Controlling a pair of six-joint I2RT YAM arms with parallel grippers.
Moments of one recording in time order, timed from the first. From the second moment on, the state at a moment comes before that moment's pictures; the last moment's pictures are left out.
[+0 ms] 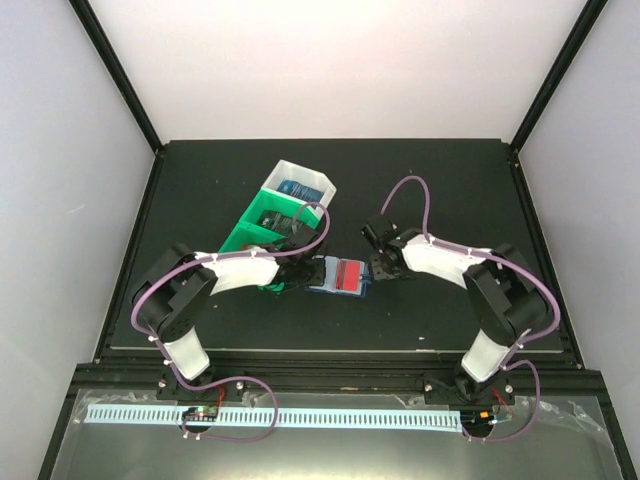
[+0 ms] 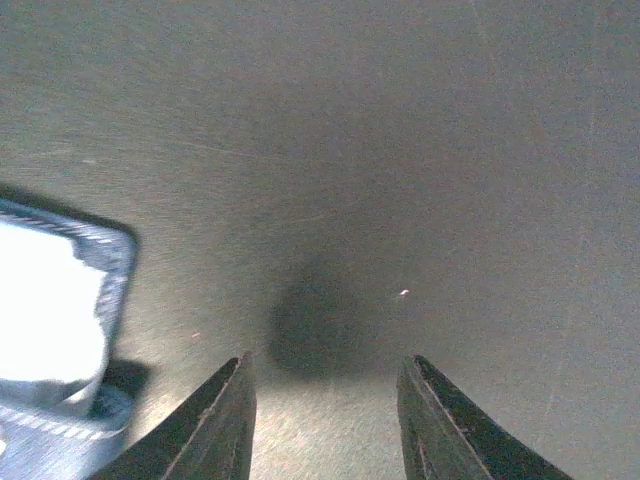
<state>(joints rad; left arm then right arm) -0.74 1.72 0.90 -0.26 0.02 -0.69 0.63 1.71 0.98 -0.60 0.27 0.41</state>
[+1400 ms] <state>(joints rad) -0.75 1.71 0.89 -0.26 0.01 -0.59 0.70 1.54 0.92 -0.45 0.31 0.53</state>
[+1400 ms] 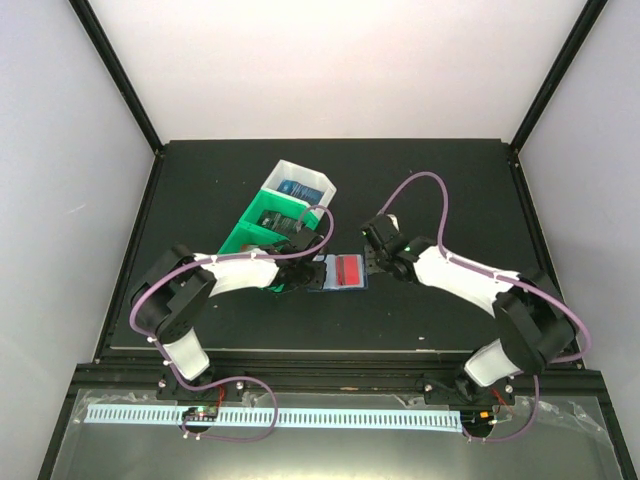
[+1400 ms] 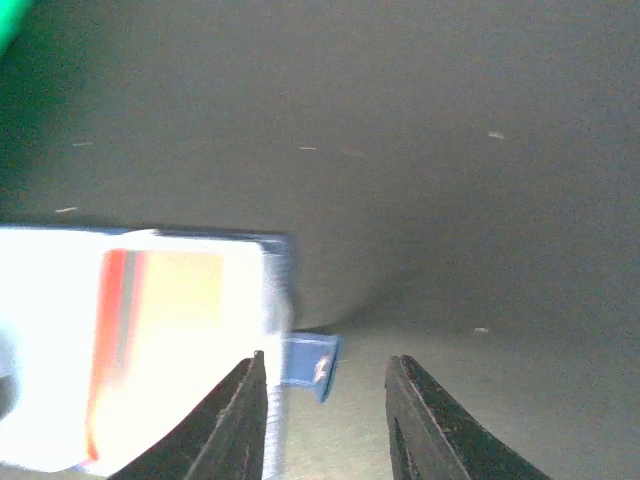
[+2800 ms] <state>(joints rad) -0.76 1.75 0.99 -0.37 0.16 -0.59 0.64 1.71 0.90 -0.27 -0.20 0.59</state>
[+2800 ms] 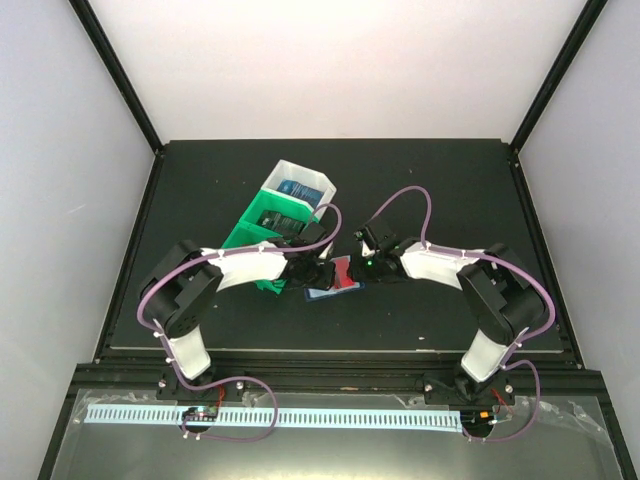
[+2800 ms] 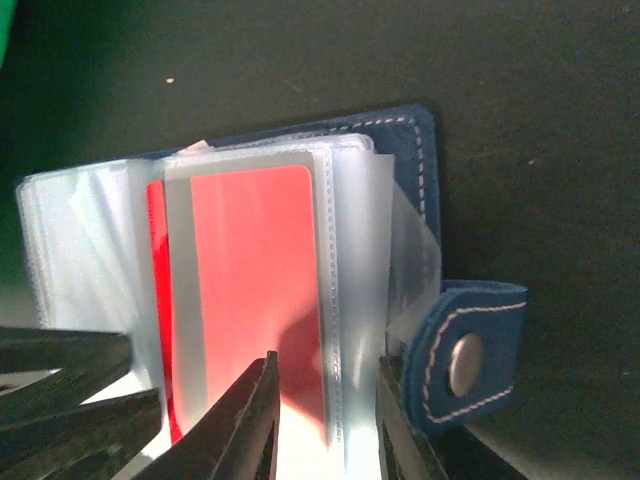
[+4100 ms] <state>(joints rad) -0.79 1.69 0.96 -0.41 0.04 -0.66 0.60 1.72 0.81 -0.03 -0.62 0.67</state>
